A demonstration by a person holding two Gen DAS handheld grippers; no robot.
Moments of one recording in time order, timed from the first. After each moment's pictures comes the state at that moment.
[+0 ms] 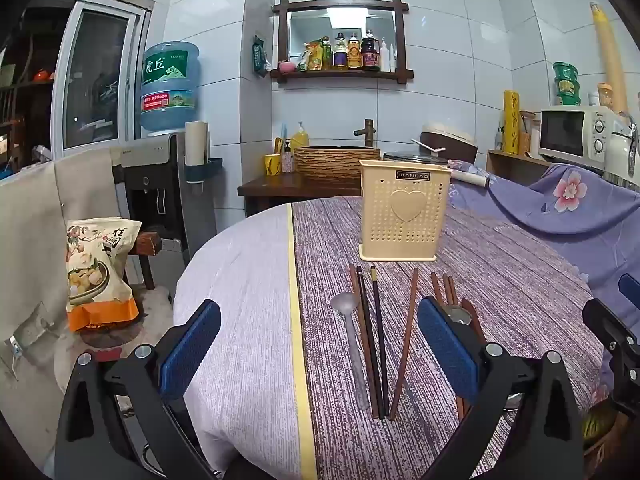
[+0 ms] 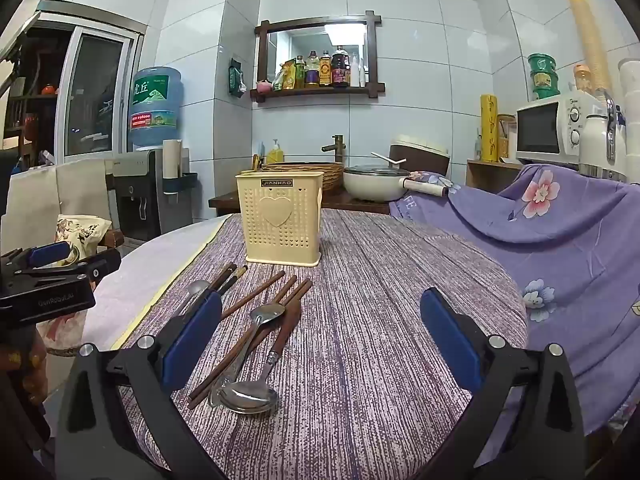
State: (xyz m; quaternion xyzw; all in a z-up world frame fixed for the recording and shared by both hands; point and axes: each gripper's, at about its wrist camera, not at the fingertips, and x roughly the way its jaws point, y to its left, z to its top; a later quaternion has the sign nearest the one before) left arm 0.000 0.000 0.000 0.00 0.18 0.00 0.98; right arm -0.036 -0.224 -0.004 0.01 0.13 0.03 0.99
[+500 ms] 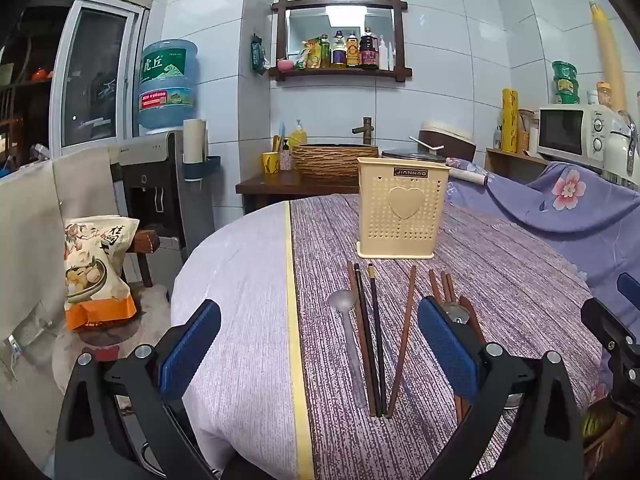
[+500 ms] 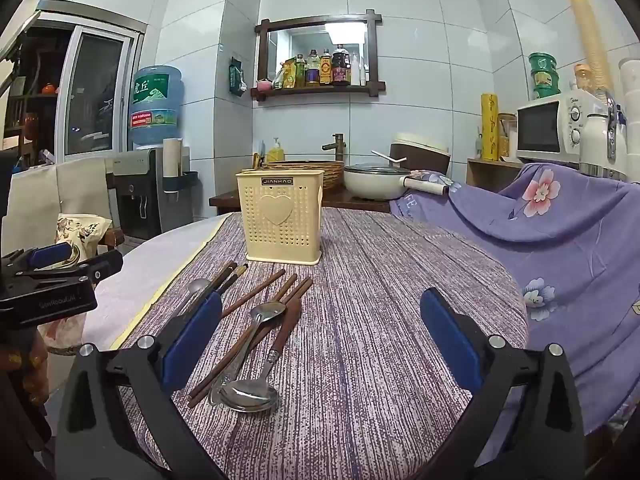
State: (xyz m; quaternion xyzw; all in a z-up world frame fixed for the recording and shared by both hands) left arm -0.001 -0.005 0.003 0.01 0.19 0.00 0.98; right arm -0.033 -0.225 -0.008 0.01 0.13 0.03 0.99
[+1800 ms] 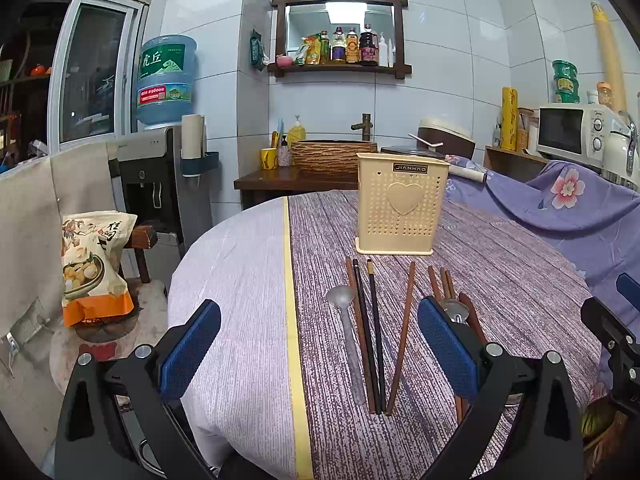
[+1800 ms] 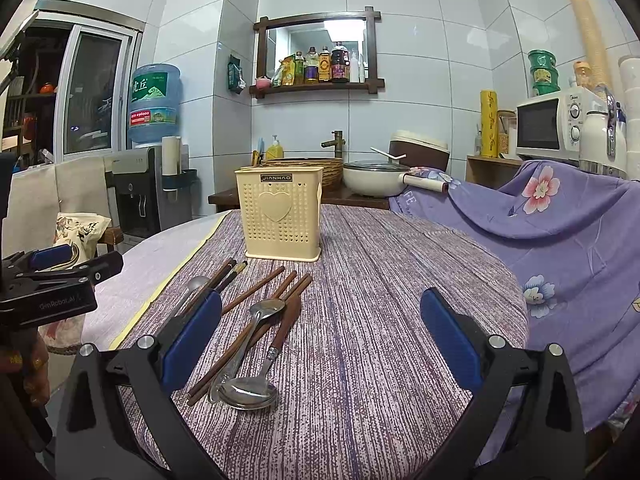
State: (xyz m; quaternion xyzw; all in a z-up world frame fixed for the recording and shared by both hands) left arm 0.002 -0.002 -0.005 0.00 0.19 -0.01 0.98; right arm -0.034 -0.225 -0.008 0.01 0.13 0.03 0.99
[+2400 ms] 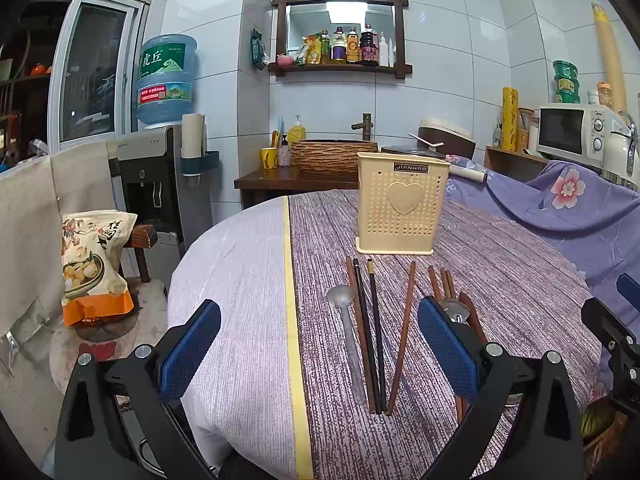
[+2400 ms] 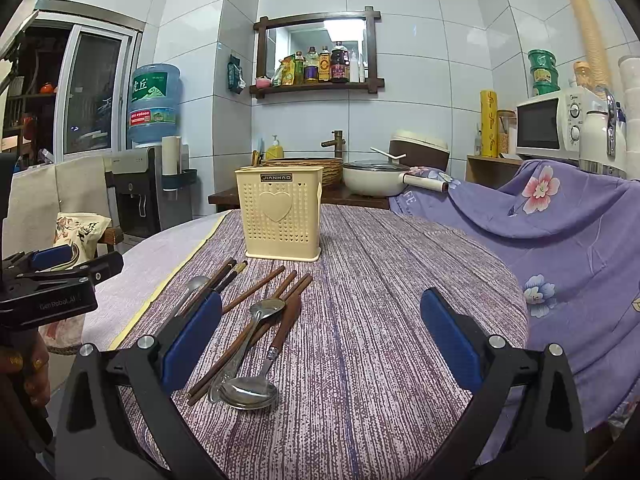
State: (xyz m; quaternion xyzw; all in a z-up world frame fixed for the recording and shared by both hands) left arm 0.003 -0.001 -0.005 0.00 0.19 -0.01 0.98; right arm -0.034 -0.225 -0.007 0.01 0.13 0.03 0.99
